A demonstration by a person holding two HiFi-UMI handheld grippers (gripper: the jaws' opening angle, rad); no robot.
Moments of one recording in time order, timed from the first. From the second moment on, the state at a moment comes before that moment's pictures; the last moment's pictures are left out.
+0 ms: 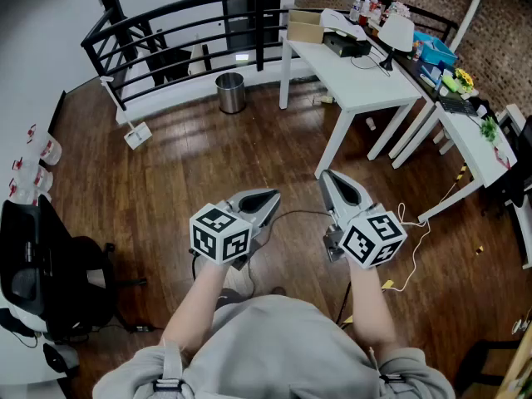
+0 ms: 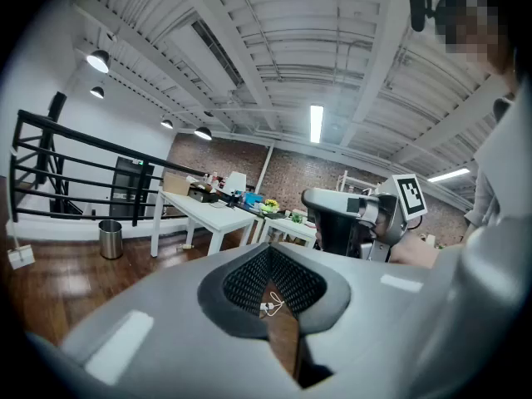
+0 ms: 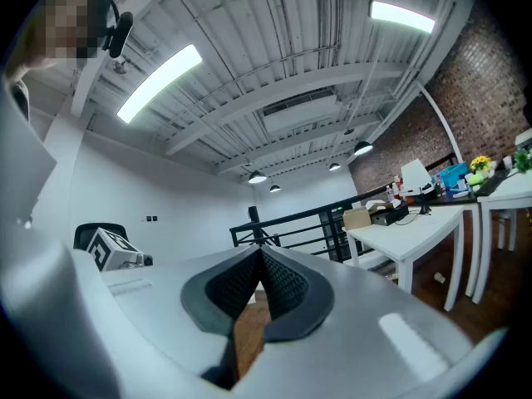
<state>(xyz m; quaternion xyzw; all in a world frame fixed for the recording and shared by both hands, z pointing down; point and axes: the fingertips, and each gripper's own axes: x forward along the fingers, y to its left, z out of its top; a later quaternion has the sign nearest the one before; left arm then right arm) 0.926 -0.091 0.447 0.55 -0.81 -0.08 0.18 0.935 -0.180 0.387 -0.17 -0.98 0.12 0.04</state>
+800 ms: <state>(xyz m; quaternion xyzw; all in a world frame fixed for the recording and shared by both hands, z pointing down) 0.678 0.098 0.438 0.41 -0.90 -0.10 0.13 0.672 -0.016 0.399 -0.29 -0.95 0.11 0.06</state>
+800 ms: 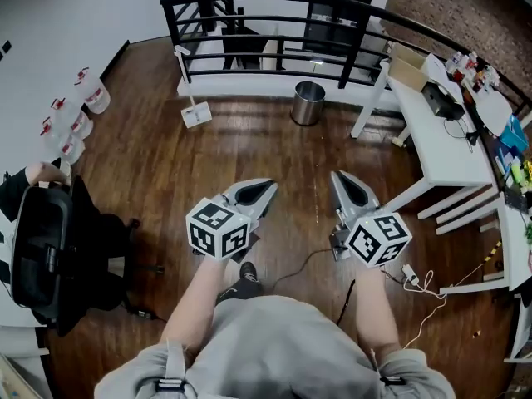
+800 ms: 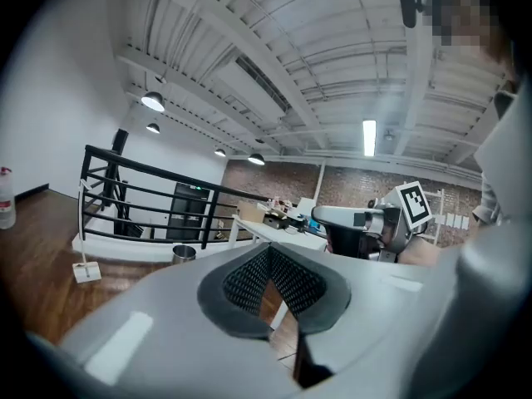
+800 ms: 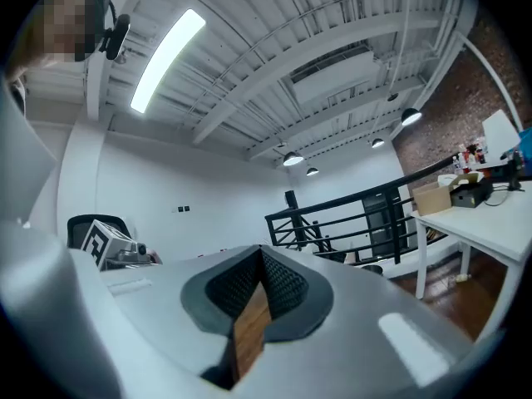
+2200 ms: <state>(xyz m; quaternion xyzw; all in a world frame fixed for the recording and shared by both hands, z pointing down) 0.209 0.373 0.451 0.13 -0.97 -0.12 0.16 0.150 0.270 0.398 -0.53 -0.84 0.07 0.10</state>
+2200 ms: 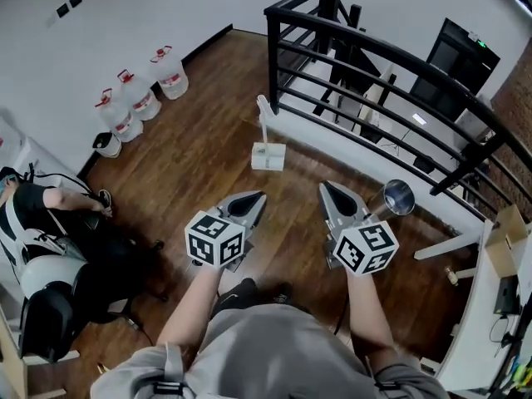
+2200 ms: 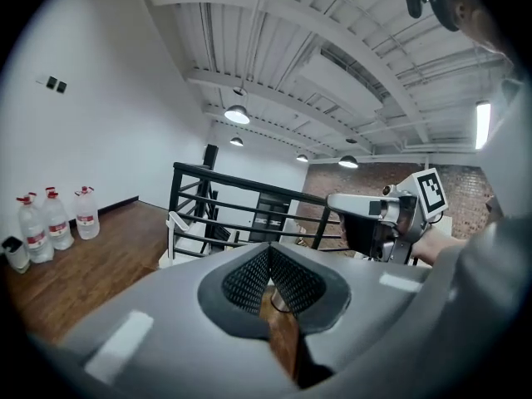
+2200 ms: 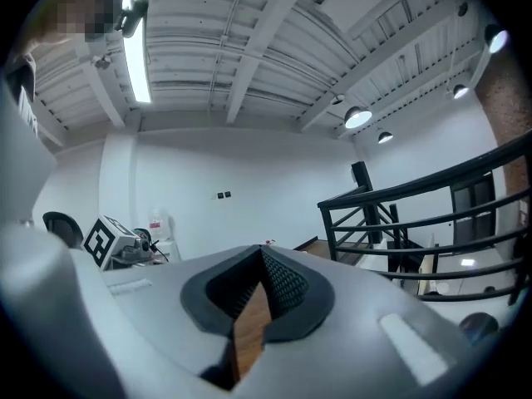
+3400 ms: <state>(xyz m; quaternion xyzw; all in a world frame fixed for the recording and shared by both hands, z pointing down) -0.070 0.634 0.547 0.10 -0.96 -0.13 0.23 -0.138 0.570 0.554 -0.51 -0.82 -0.07 0.24</state>
